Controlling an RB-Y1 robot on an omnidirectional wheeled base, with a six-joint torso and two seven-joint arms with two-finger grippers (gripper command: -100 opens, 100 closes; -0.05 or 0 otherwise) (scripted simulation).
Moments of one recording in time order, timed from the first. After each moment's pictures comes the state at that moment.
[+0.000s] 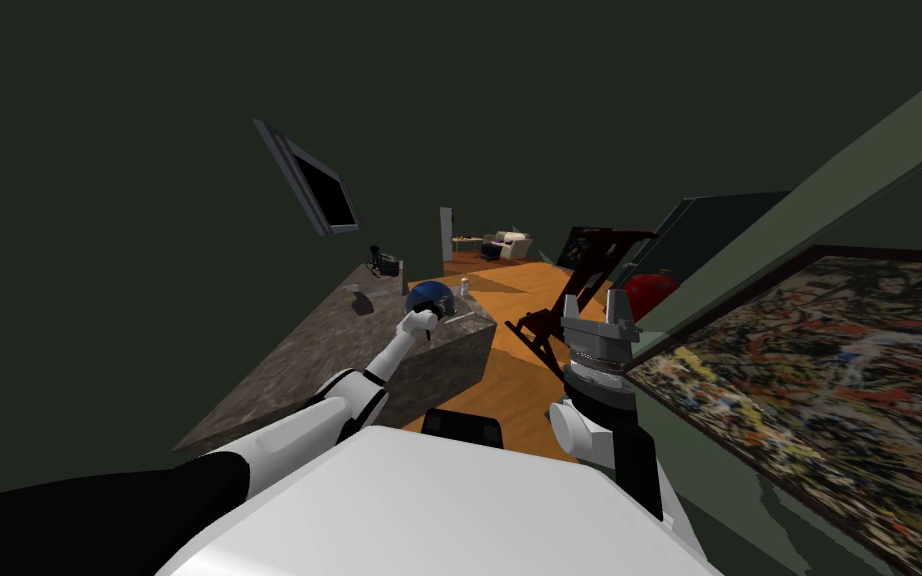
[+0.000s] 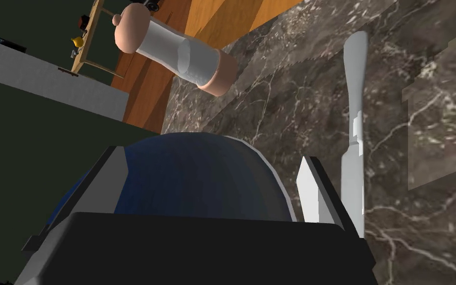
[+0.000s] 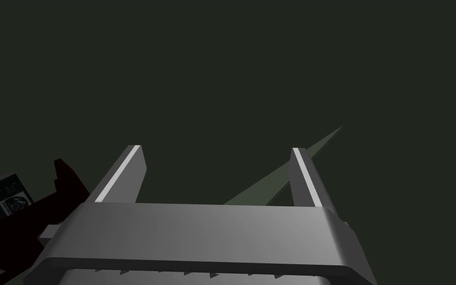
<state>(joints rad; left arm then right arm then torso) -0.50 0.26 -0.20 -1.31 0.58 0.49 0.35 0.46 -0.04 0.05 -2.39 0.00 -0.51 -0.03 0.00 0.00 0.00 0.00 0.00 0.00</state>
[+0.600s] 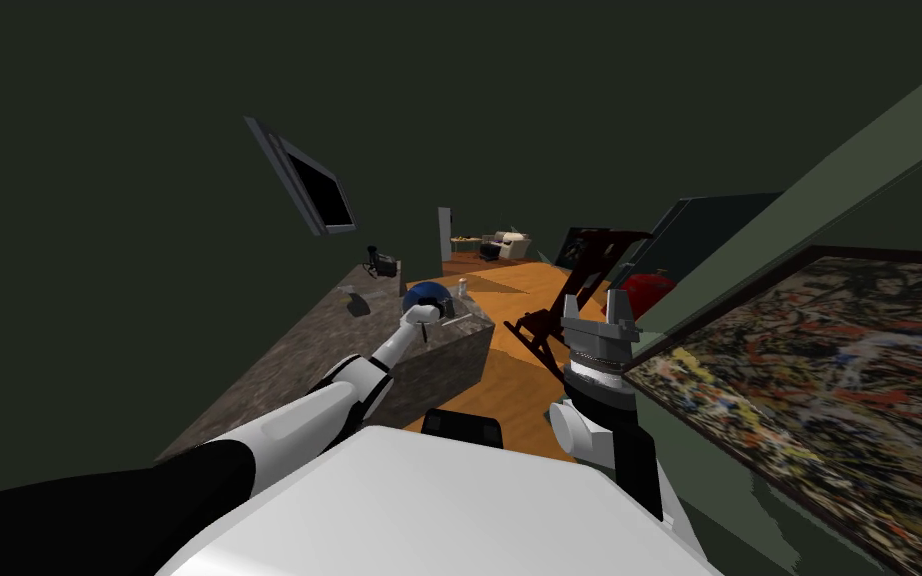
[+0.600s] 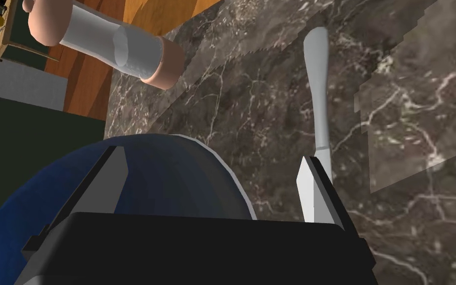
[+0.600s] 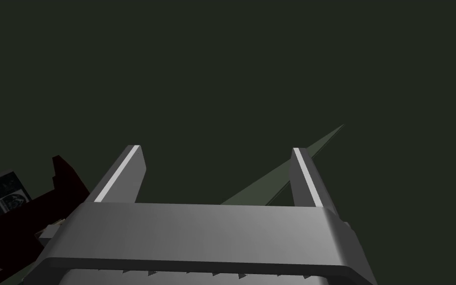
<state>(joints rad) -0.61 0.28 -0.22 -1.17 0.63 0.65 0.38 0.46 -0.04 0.05 -2.39 0.00 -0.51 -0.03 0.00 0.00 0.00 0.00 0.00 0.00</state>
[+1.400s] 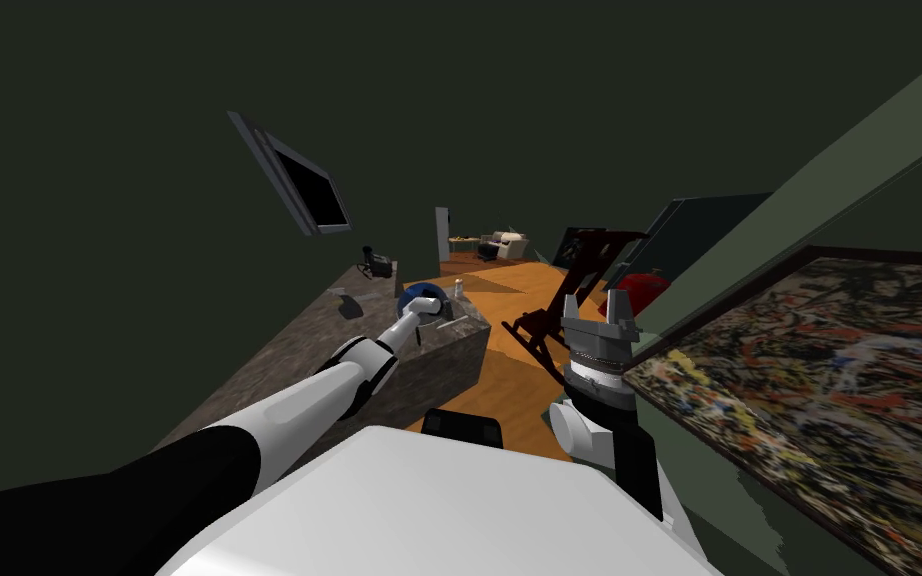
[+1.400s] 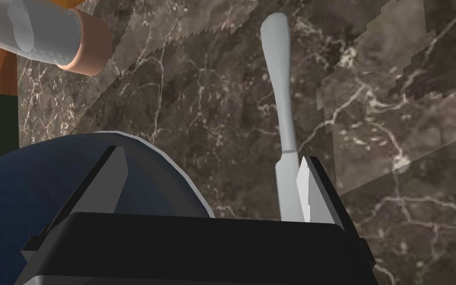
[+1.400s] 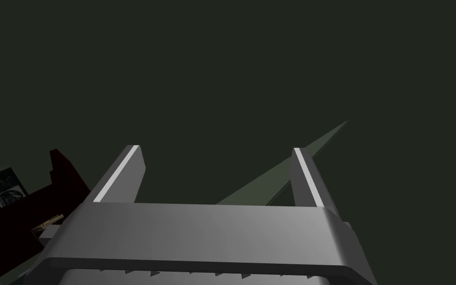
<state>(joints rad) -0.78 0.31 -0.24 -0.95 0.70 0.86 0.42 0.46 -0.04 0.05 -2.39 0.00 -0.51 -0.03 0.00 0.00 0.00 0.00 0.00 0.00</state>
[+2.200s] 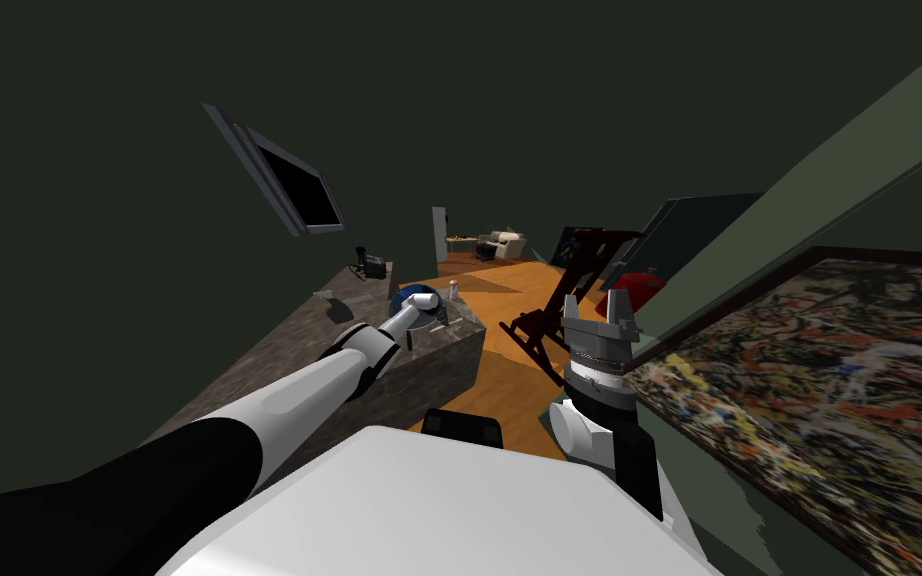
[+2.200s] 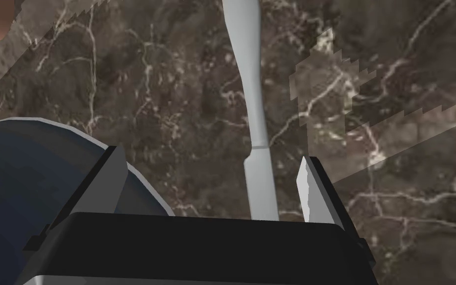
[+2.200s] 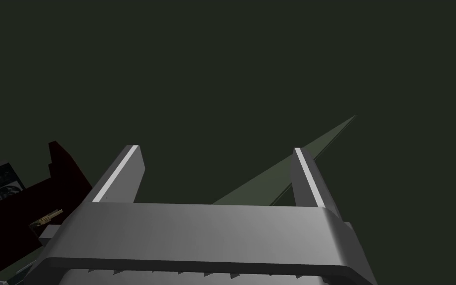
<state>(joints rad) -0.90 0.33 -0.26 -0.73 0.75 1.04 0.45 0.46 -0.04 0.05 -2.39 0.00 -0.51 -0.03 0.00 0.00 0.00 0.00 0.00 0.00</state>
